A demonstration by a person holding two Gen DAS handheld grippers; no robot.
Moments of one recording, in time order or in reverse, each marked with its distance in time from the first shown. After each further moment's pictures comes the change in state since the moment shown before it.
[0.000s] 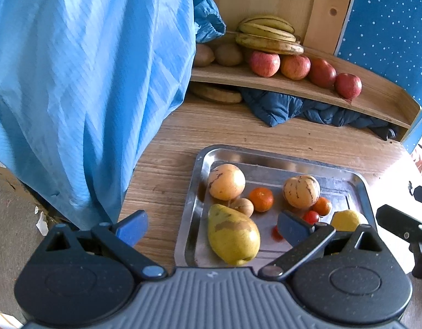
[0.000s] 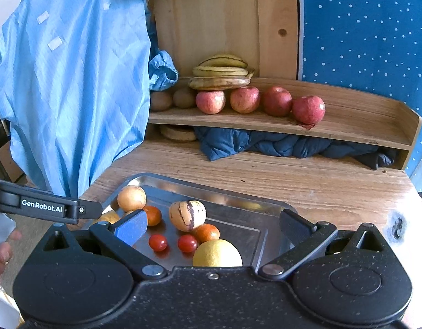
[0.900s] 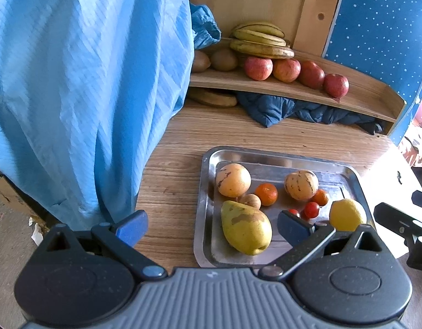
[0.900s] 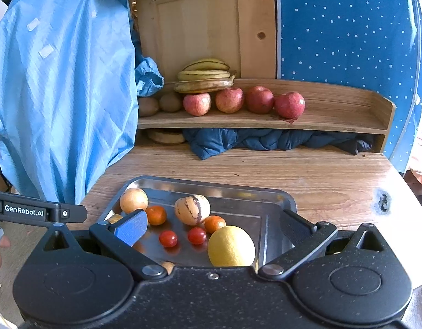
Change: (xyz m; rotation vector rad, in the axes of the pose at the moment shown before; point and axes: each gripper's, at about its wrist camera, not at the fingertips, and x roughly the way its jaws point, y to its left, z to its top) left arm -0.014 0.024 -0.007 0.047 -0.020 -0.064; right arm -0.020 0.032 -0.011 0.082 -0.019 -0.111
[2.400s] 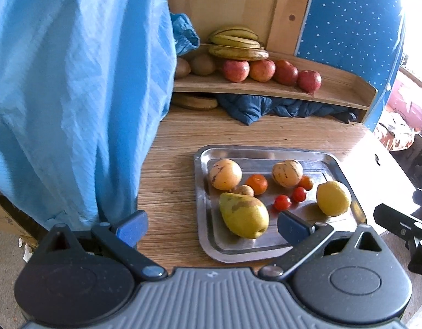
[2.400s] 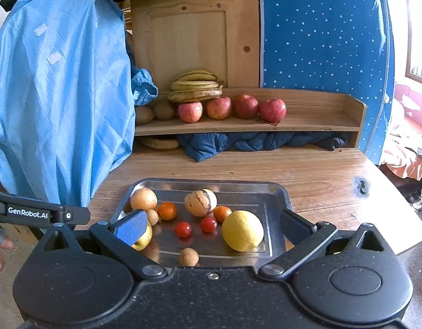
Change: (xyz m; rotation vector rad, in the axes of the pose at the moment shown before) left arm -0.022 0.018 -0.014 0.092 -0.026 -0.097; right arm -0.046 0.046 -0.020 0.047 -0.050 -0.116
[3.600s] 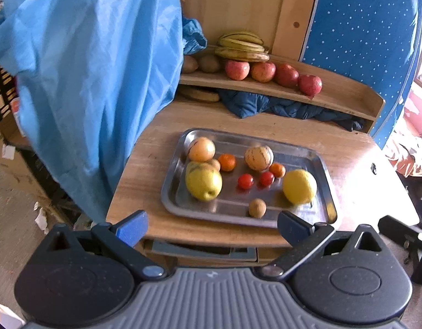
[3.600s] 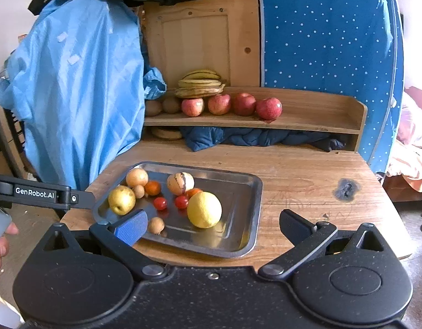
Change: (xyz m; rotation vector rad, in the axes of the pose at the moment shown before) left arm -0.050 -0.095 -0.046 -0.154 -0.021 0.154; right arm -0.044 -0.099 -0.012 -0.084 0.015 0.160
